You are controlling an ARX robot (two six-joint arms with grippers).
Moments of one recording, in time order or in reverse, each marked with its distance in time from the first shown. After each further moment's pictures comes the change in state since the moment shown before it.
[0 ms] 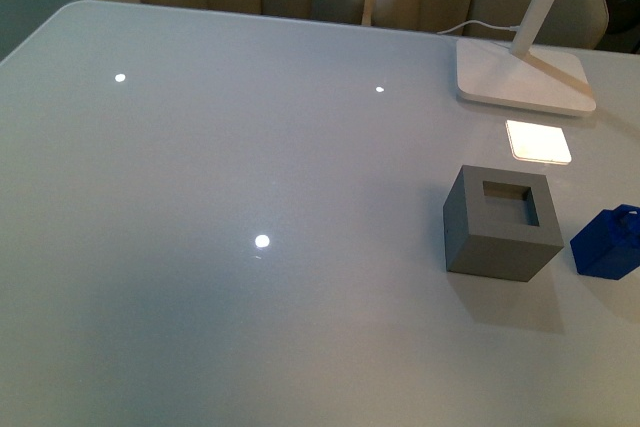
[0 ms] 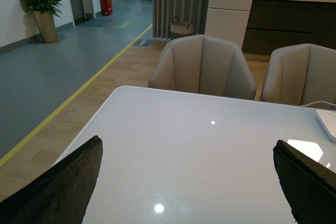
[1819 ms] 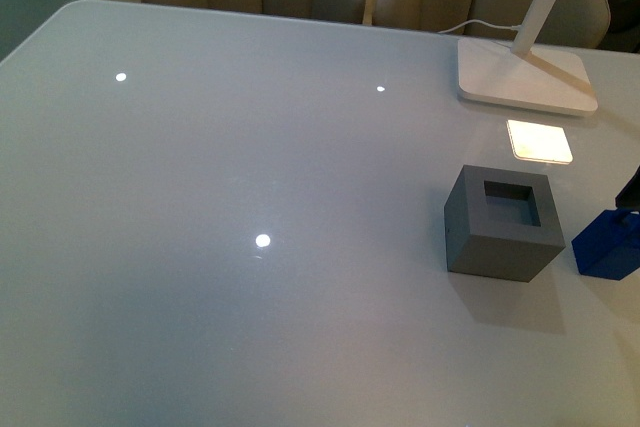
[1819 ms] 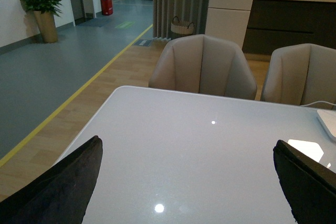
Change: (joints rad) left arm 0.000 0.000 0.000 0.000 0.000 0.000; right arm -0.150 1.911 0.947 -0.191 -0.050 0.005
